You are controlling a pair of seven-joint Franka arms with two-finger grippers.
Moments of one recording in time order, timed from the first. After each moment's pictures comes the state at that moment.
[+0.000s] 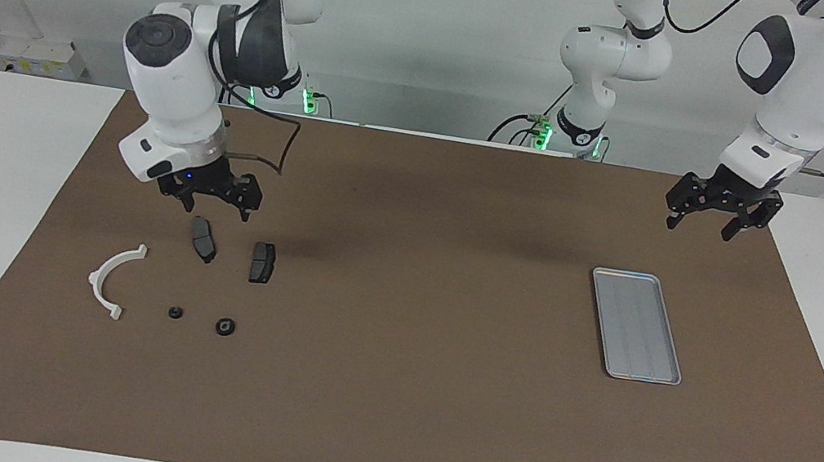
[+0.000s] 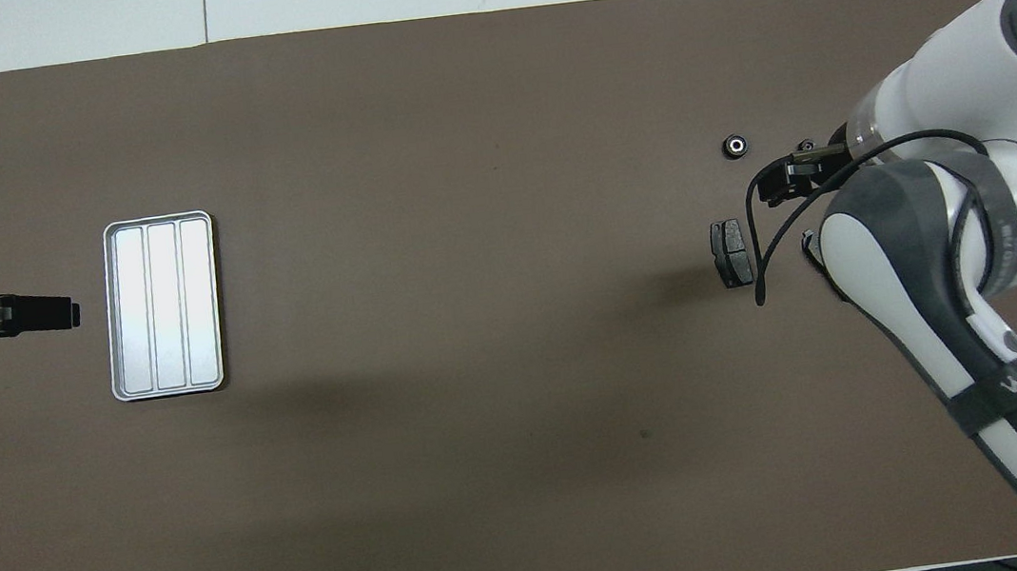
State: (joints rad) left arm -0.05 -0.13 0.04 -1.91 -0.02 1.87 0.14; right arm 0.10 0.17 0.02 -1.84 -0.02 1.98 0.17
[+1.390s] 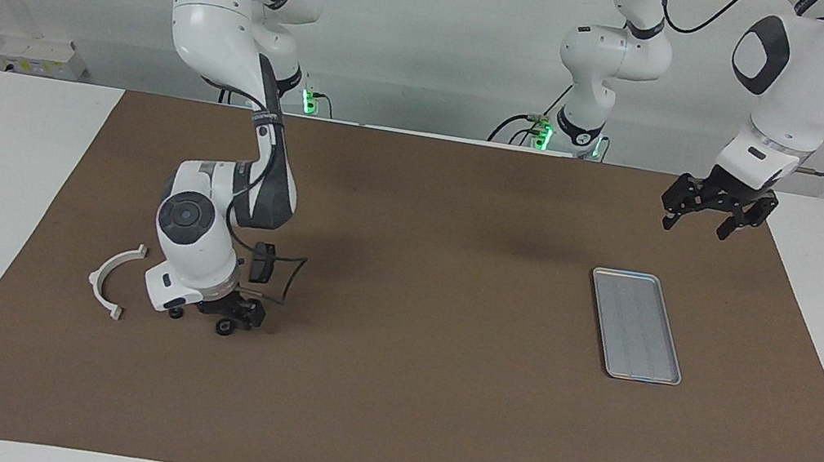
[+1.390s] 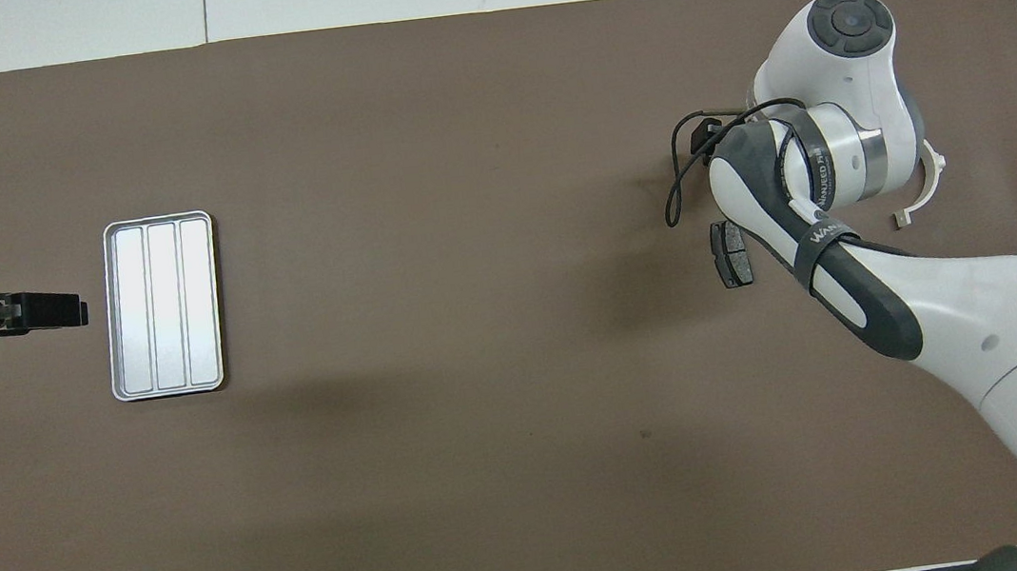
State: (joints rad) left arm -0.06 -0.13 0.03 -1.92 -0.02 1.87 0.09; right arm 0.11 0.62 0.00 -1.57 -0.07 2.14 0.38
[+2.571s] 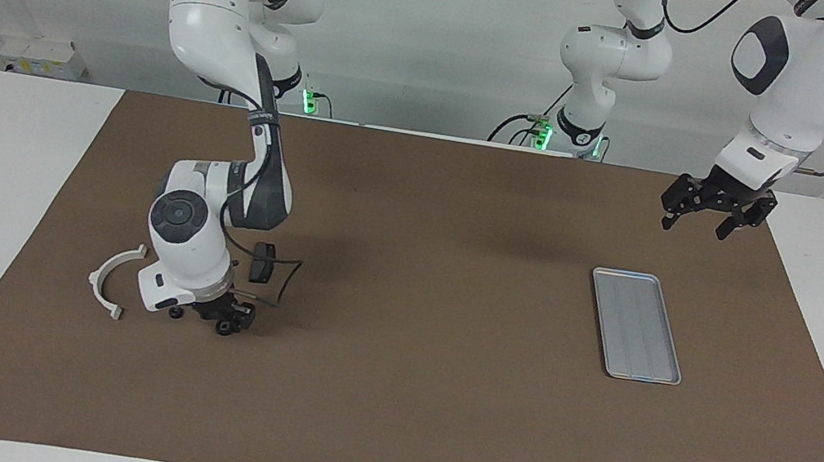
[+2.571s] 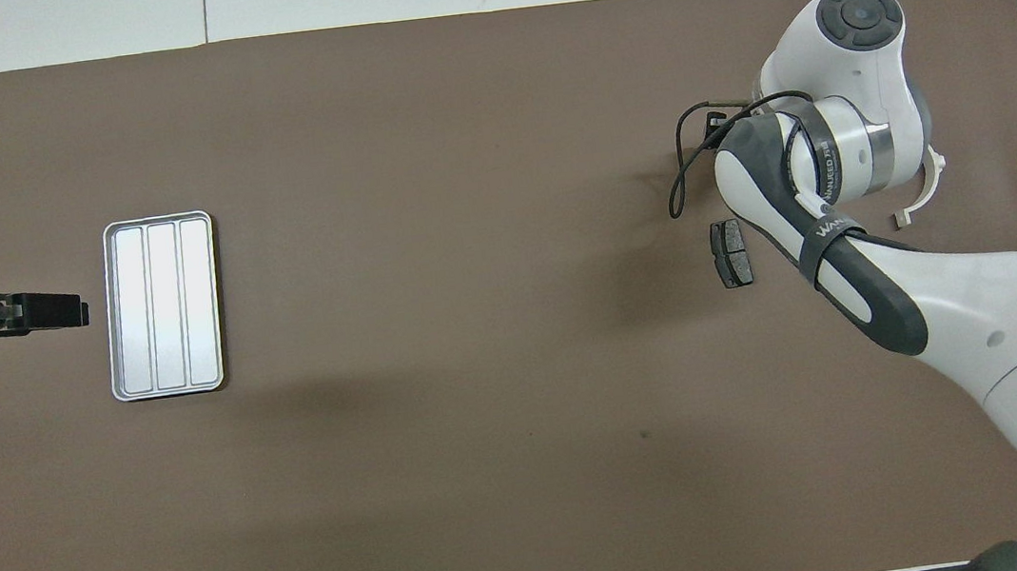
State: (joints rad) left arm -0.06 -0.13 0.03 -1.92 -0.02 1.87 0.09; right arm 0.10 0.63 0.00 -1.54 -0.07 2.14 0.39
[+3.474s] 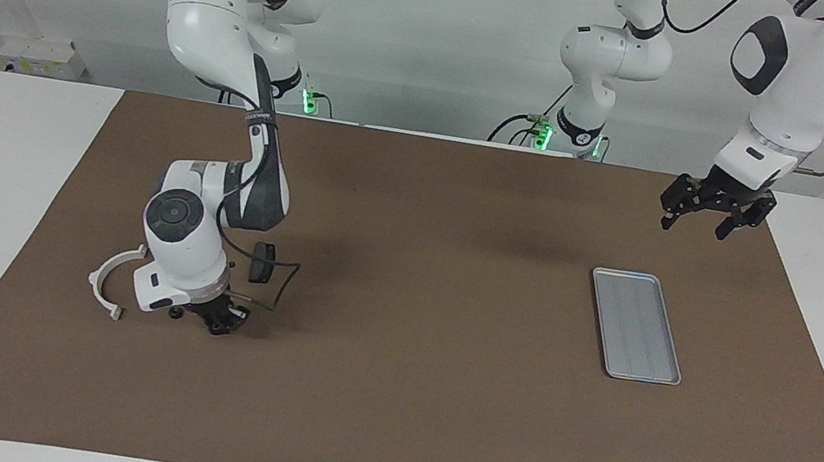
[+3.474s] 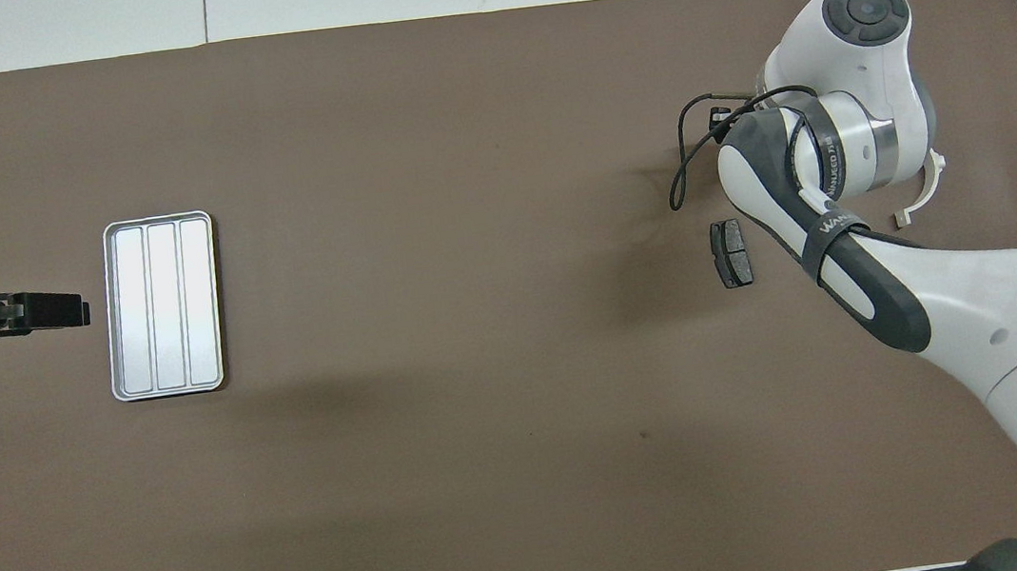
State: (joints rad) left arm -0.06 -0.13 0.03 -1.92 -0.02 1.87 0.09; right arm 0.09 0.63 0.00 -1.53 -0.08 2.15 0.41
